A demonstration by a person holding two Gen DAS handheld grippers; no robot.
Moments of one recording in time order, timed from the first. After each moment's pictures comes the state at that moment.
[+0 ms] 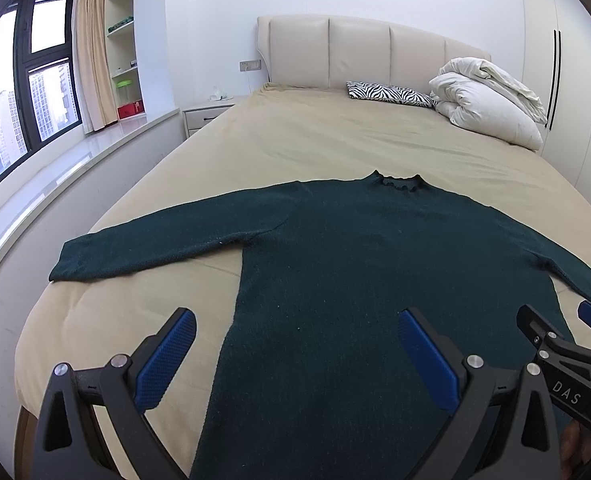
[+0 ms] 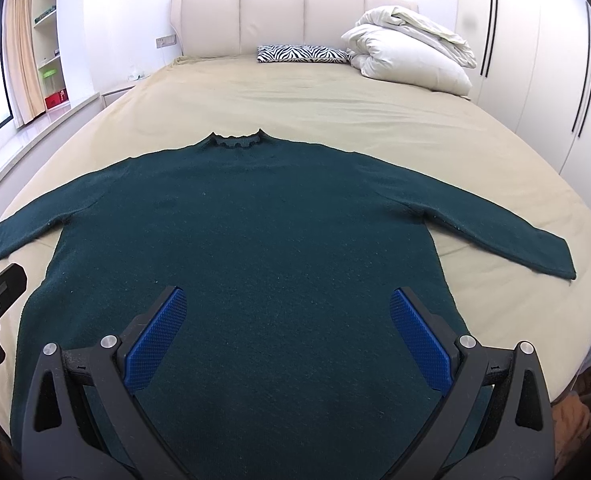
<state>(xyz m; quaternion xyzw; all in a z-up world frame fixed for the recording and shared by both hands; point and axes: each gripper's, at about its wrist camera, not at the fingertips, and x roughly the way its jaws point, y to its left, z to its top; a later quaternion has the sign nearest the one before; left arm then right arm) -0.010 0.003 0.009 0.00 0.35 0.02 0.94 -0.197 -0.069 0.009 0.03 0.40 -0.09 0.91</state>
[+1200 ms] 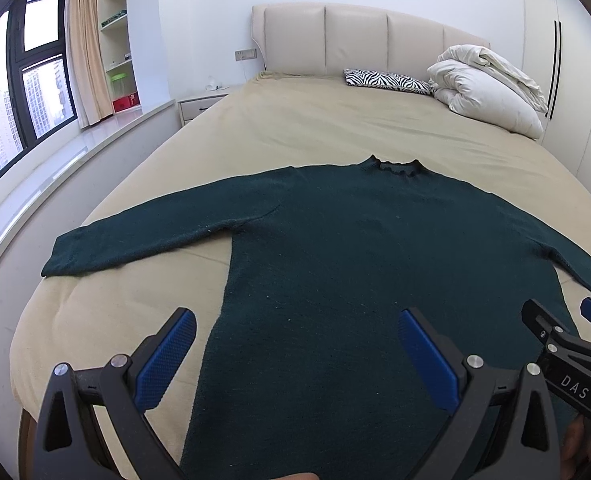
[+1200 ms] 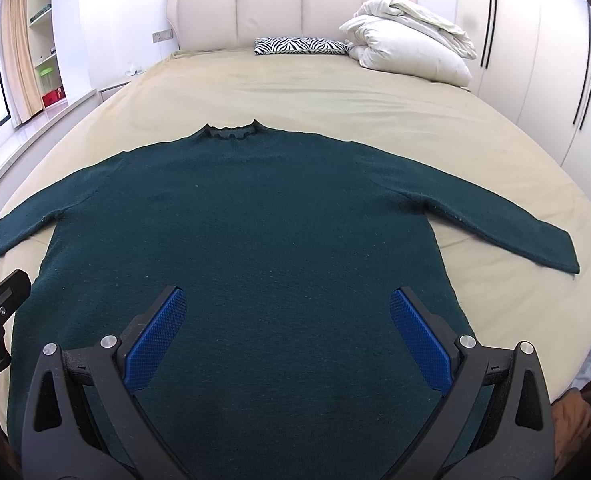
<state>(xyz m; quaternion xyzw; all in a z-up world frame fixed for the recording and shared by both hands) 0.000 -0.008 -0.002 0.01 0.37 0.02 0.93 -0.191 -0.076 0.003 0.04 0.41 -0.10 0.91</state>
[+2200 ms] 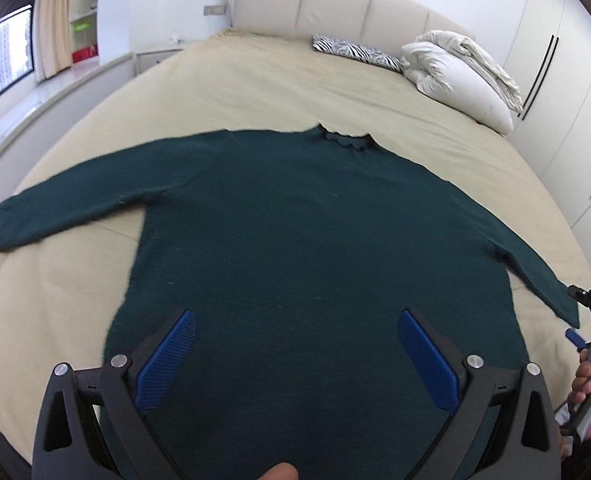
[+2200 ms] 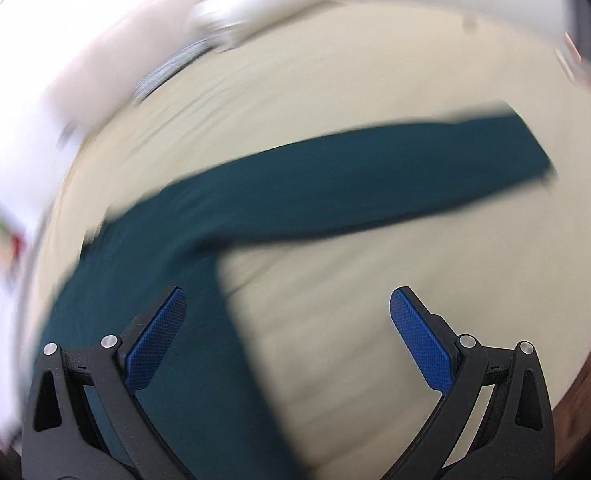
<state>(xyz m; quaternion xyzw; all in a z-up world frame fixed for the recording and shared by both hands) 0.040 -0.038 -0.012 -0.07 0.45 -0.08 0.89 -0.221 -0.404 -0.040 0.38 0.38 -0.22 0.81</state>
